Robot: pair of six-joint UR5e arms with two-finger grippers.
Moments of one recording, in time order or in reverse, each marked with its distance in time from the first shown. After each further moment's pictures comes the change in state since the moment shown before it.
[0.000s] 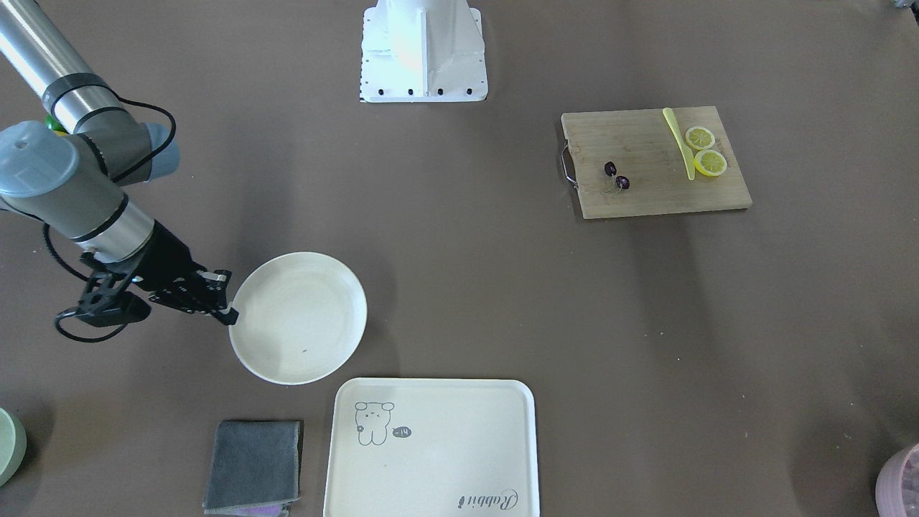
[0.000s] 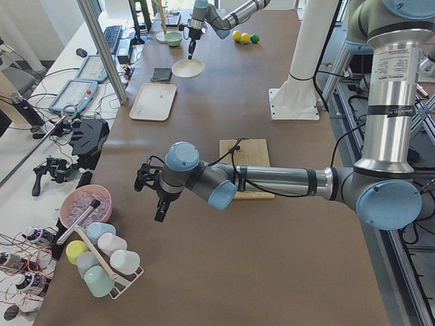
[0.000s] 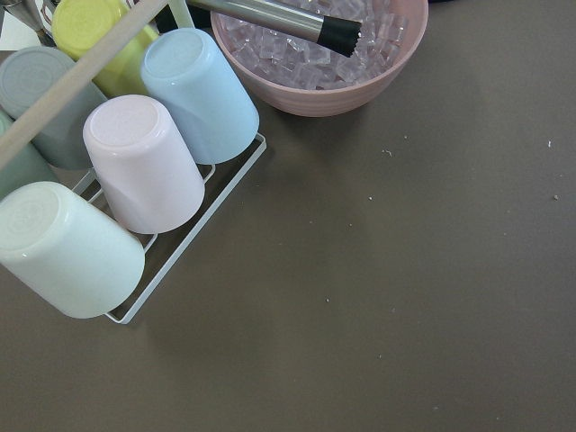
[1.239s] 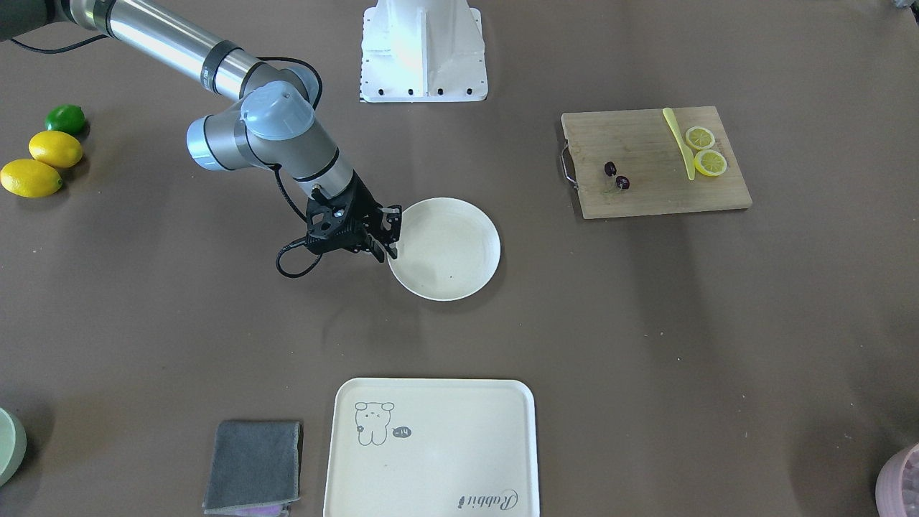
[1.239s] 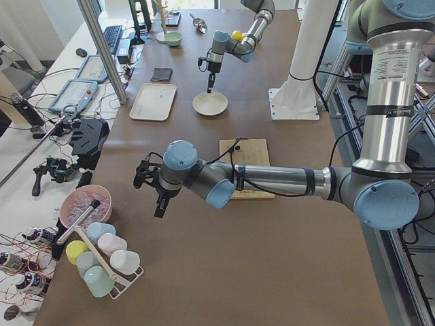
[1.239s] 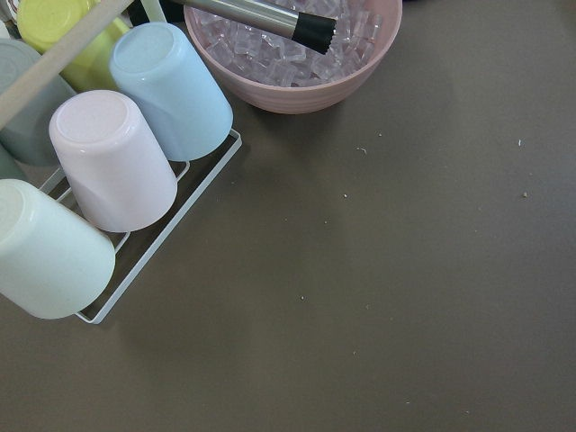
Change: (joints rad) left arm -0.001 -0.020 -0.004 -0.006 -0.030 -0.034; right arm -0.318 0.133 0.004 -0.093 -0.285 0.029
